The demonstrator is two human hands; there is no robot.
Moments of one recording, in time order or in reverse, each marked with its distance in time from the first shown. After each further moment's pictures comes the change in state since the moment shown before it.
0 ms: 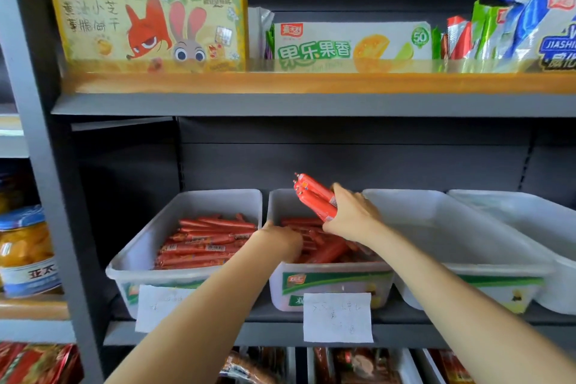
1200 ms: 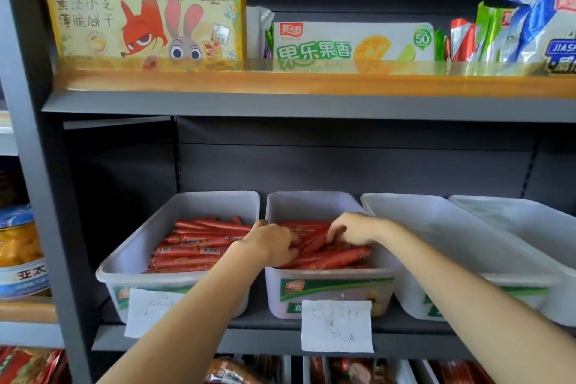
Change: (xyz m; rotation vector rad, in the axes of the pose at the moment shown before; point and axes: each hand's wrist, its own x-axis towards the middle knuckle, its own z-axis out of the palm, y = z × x) left_hand -0.001 -0.015 0.013 -0.201 0.180 -0.003; right_hand 0.035 0.040 0.012 -0.052 -0.510 -0.084
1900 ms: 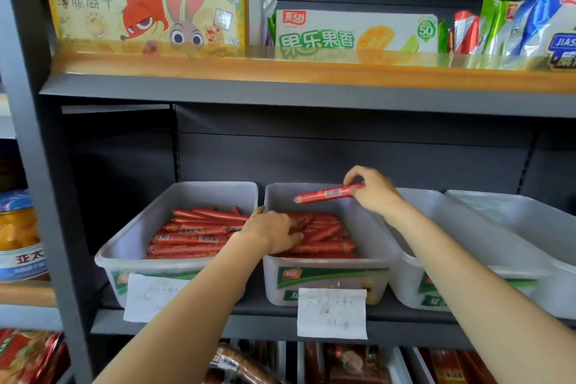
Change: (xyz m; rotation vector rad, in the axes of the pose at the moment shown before) left_hand -0.002 0.004 -0.001 -0.087 0.064 -0.065; right_hand -0.020 -0.003 -0.028 0.298 0.652 0.146
